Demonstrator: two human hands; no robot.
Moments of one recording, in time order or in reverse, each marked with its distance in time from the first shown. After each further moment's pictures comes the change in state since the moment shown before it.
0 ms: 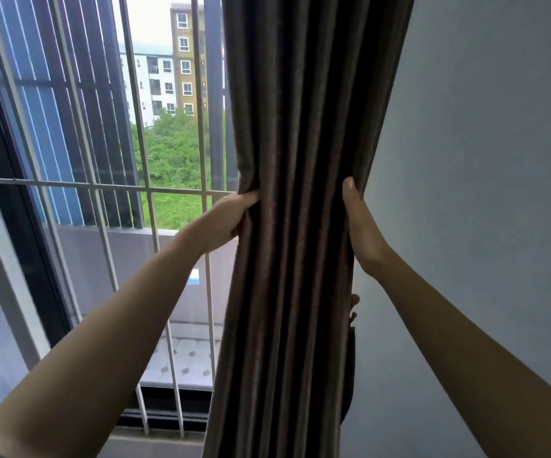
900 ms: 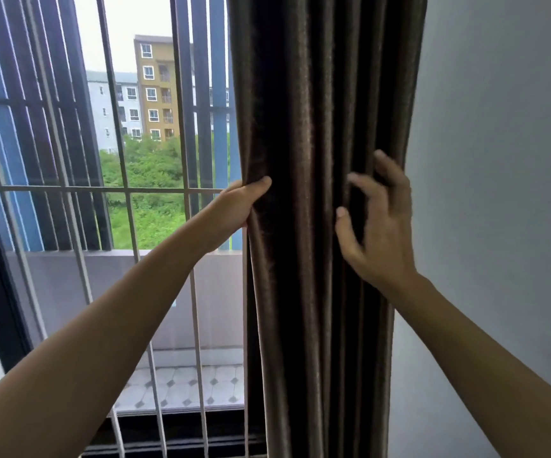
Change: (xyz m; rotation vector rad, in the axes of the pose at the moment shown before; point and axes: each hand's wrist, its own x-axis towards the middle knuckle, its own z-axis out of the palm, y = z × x) left_hand -0.026 0.001 0.031 -0.017 0.020 0.202; right_hand -0.069 0.004 0.003 -0.909 0.576 -0.749
